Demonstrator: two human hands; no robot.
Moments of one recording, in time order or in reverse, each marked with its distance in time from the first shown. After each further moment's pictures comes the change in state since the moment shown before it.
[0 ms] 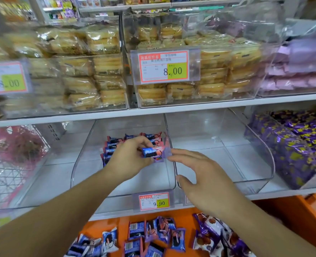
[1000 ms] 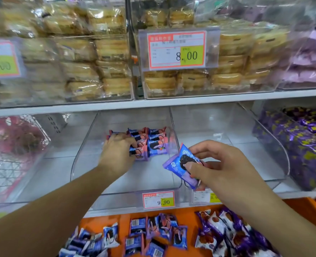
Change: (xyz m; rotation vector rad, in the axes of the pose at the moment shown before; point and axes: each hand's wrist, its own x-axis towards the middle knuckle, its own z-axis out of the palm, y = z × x) left_hand 0.020 -0.064 0.000 0.545 0.182 0.013; right_hand -0.001 -0.010 -0.016 0.568 0.104 0.284
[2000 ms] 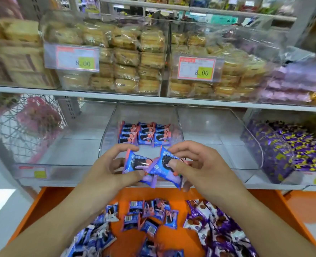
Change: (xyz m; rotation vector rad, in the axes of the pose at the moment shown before) left_hand -0.185 0.043 -0.139 -1.266 -0.204 -0.329; right_hand -0.070 -0.048 0.033 0.014 -0.205 -0.088
